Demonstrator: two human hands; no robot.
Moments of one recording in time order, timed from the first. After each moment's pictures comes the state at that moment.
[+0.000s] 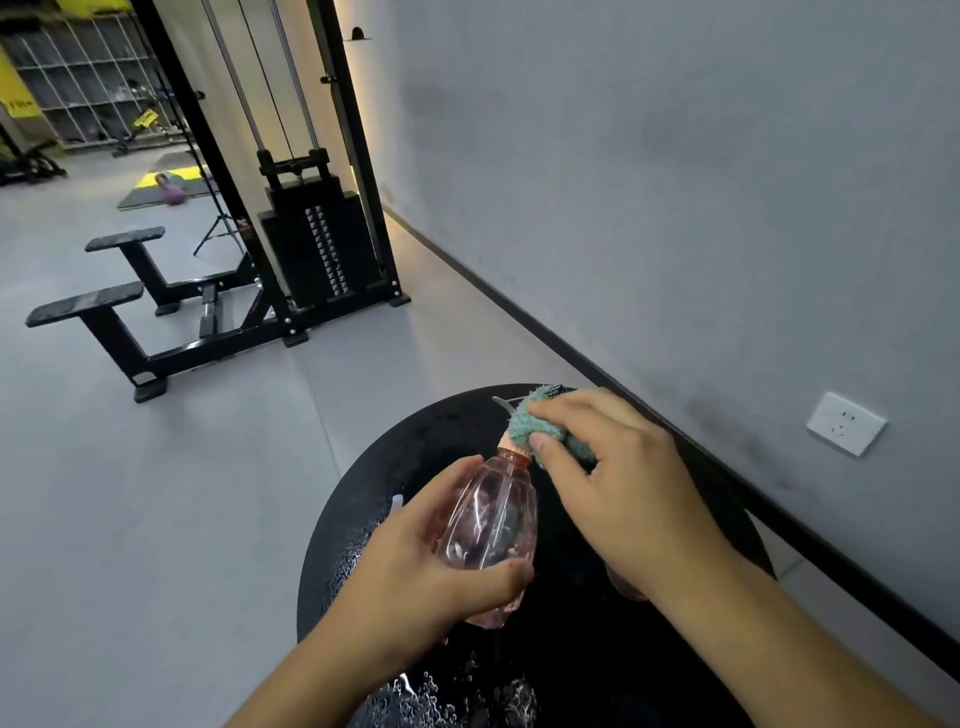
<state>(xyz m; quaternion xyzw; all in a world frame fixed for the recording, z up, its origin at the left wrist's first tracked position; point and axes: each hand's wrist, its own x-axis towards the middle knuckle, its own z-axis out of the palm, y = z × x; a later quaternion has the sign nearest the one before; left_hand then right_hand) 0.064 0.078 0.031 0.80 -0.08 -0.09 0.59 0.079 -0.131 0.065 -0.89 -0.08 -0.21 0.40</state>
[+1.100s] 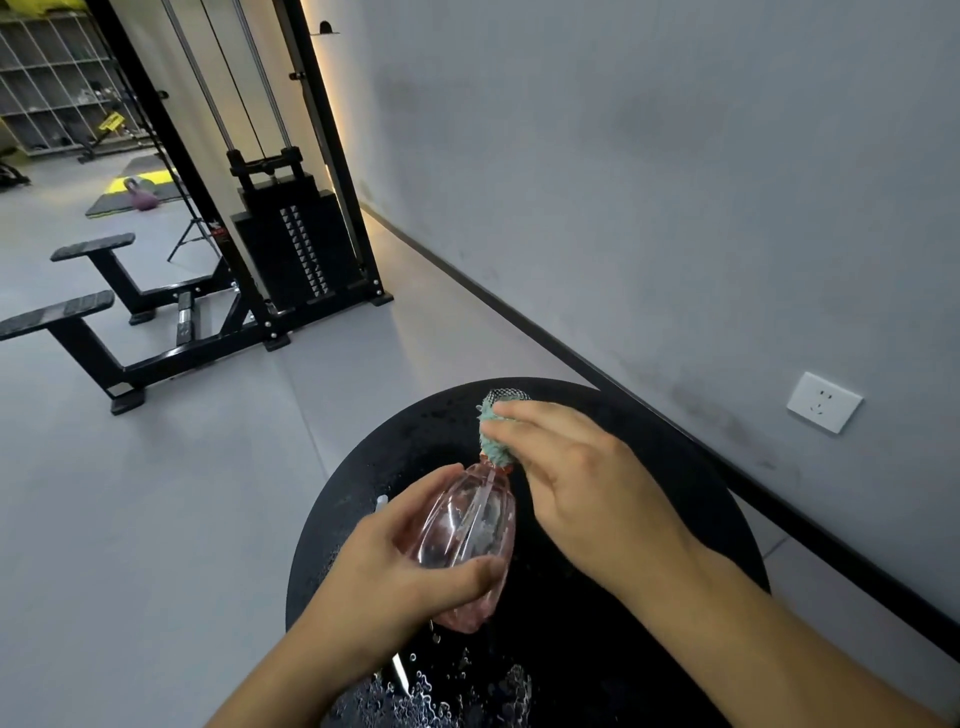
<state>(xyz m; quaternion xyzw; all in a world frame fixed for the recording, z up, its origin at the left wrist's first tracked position) 0.068 0.085 0.027 0.81 -0.07 -0.11 0.57 0.081 -0.128 0.049 -0.91 -0.17 -0.21 0.31</state>
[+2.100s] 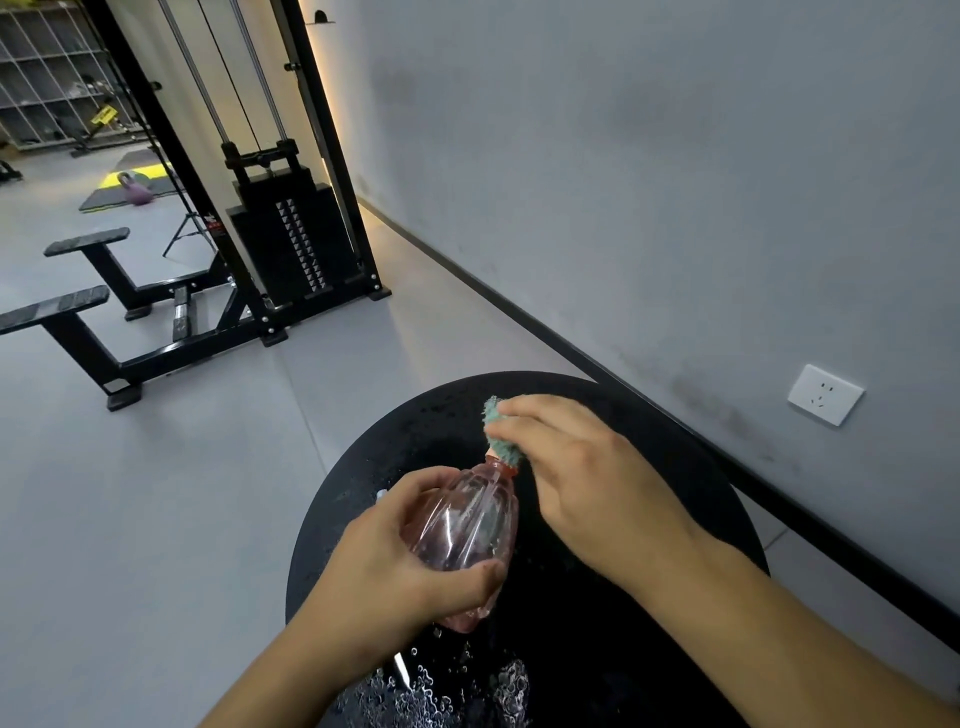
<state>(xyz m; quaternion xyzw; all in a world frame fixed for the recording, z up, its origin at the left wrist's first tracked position) 0.071 0.089 0.020 0.84 -0.10 -0.07 0.53 0.081 -0.131 0.047 -0.92 -0.18 -0.19 0.29</state>
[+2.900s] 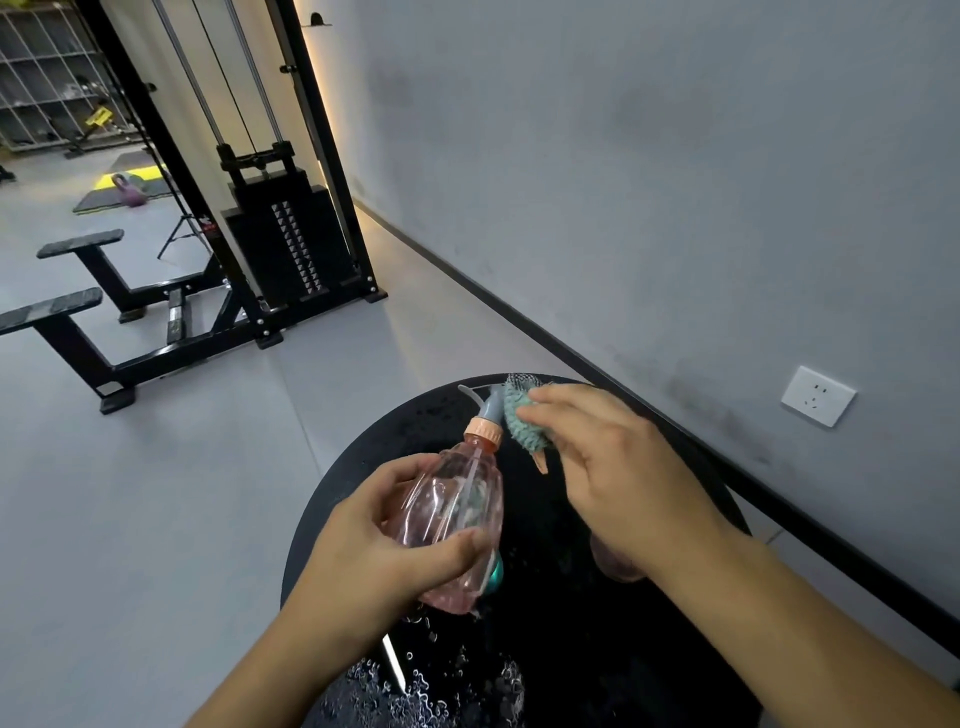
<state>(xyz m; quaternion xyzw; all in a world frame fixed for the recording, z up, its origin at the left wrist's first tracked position) 0.076 0.091 0.027 0.78 -0.06 -0.06 0.62 0.088 -0.152 0.042 -0.91 -0.14 -0.23 0.31</state>
